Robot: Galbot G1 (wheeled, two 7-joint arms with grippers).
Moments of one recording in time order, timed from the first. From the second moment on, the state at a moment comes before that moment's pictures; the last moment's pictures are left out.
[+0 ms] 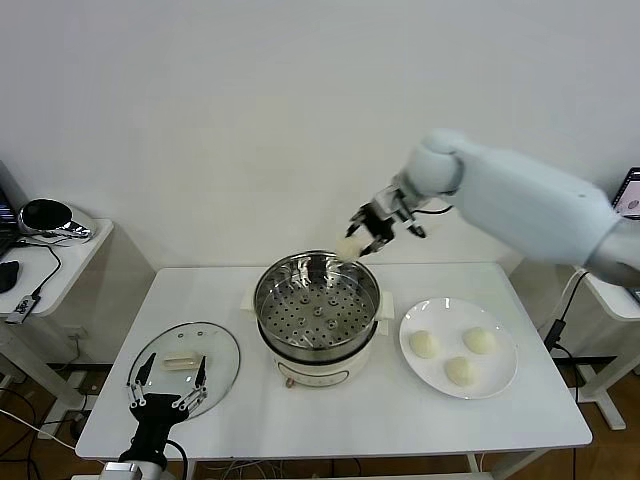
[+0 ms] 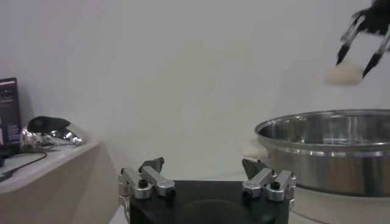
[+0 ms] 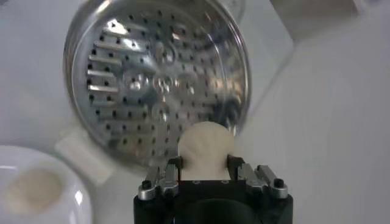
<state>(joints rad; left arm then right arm) 1.74 -1.27 -0.62 -2.15 -0.13 -0.06 -0.12 0.54 1.14 -1.18 1.14 0.03 0.26 -0.99</state>
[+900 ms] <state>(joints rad) 1.74 -1.27 -0.63 -2.15 -0.14 -0.06 -0.12 0.38 1.39 -1.15 0.82 -0.44 0.64 -0.79</state>
